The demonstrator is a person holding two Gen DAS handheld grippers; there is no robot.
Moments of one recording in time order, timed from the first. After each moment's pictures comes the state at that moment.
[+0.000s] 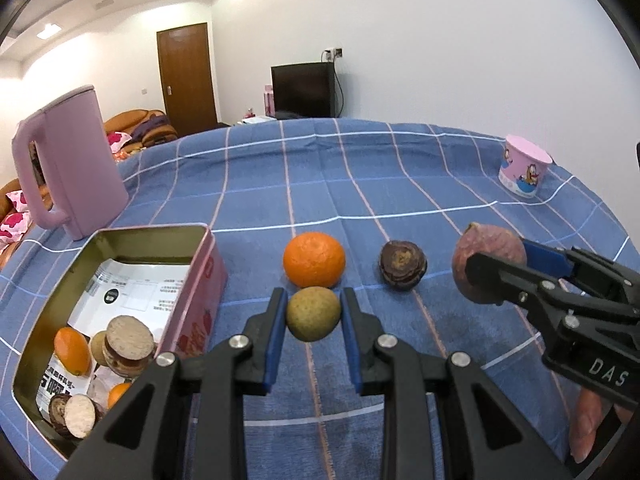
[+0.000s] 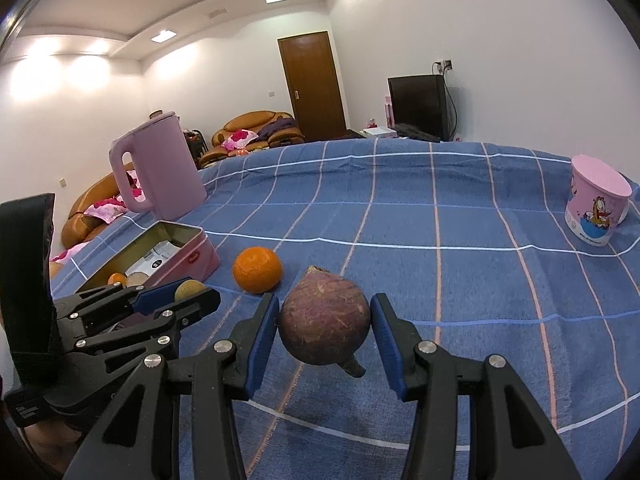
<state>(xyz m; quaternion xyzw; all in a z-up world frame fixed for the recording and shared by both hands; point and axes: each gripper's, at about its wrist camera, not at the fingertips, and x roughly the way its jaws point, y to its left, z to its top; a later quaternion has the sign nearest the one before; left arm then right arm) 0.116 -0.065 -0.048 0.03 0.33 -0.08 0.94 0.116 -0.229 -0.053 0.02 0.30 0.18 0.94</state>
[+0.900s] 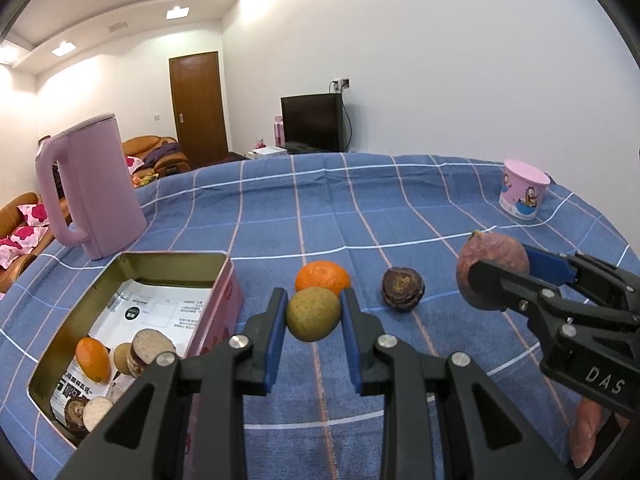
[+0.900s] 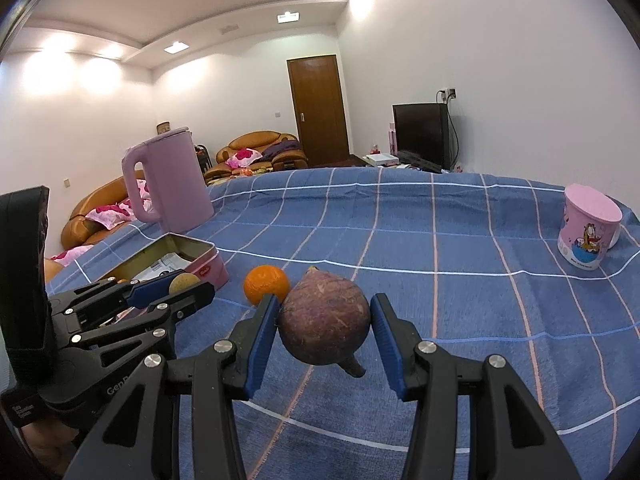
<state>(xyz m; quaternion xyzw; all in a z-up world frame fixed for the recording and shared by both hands) 0.096 -0.063 -0.036 0.03 0.27 -0.06 0.96 0.097 -0.227 -0.044 0.01 0.25 0.18 0.95</state>
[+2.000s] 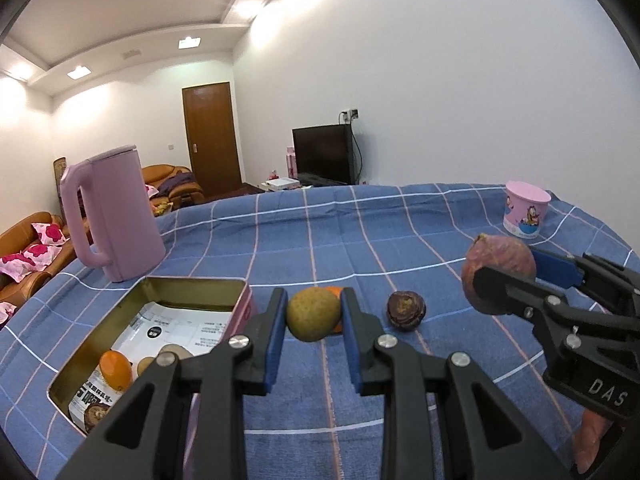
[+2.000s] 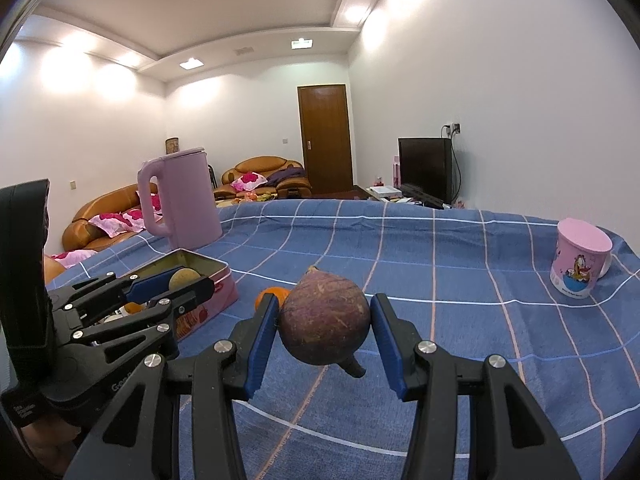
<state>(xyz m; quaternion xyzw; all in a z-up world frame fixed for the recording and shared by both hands) 0.075 -0.065 -0.026 0.04 0.20 -0.04 0.98 0.076 -0.224 -0.035 -0.01 0.19 0.18 0.96</state>
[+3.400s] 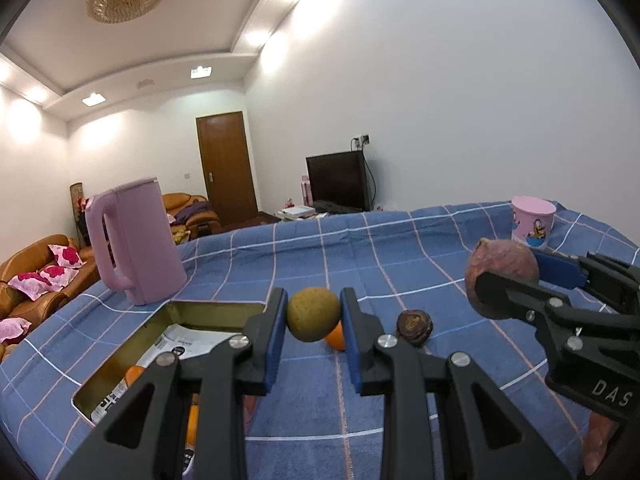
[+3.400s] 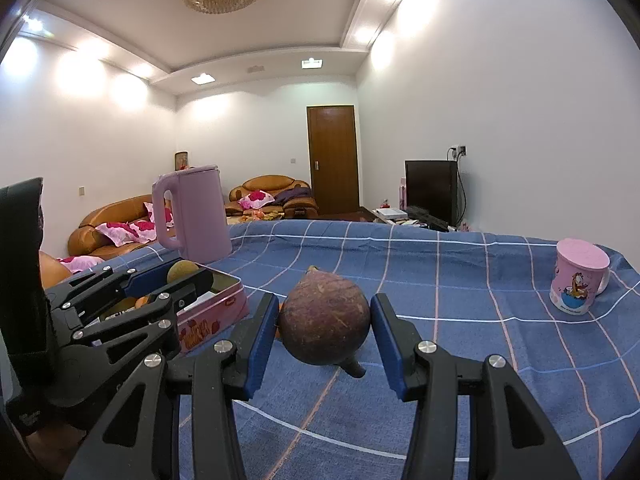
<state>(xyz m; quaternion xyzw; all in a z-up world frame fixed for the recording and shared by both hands) 0.058 -0.066 -0.017 0.06 0.16 -0.01 0.99 0.066 -0.225 -0.032 -0.01 0.16 0.20 0.97</state>
